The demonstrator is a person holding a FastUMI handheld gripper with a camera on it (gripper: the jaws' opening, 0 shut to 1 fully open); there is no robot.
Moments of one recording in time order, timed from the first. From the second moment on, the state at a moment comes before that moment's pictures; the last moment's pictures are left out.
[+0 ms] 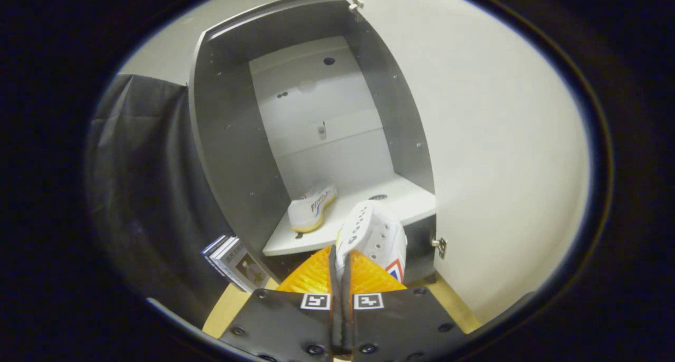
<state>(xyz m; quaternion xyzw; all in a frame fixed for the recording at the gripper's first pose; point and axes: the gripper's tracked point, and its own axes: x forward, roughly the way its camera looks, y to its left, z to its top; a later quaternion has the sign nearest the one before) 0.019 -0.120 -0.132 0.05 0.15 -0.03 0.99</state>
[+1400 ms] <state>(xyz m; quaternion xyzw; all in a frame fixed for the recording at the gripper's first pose) 0.271 -0.141 -0.183 -0.07 0.22 -0.04 0.97</state>
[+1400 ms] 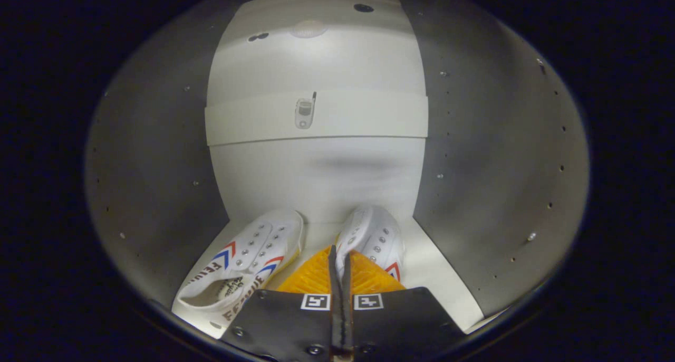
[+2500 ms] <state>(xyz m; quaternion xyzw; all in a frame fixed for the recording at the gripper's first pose) 0.164 -0.129 -0.111 -0.05 0.13 -0.06 0.99</state>
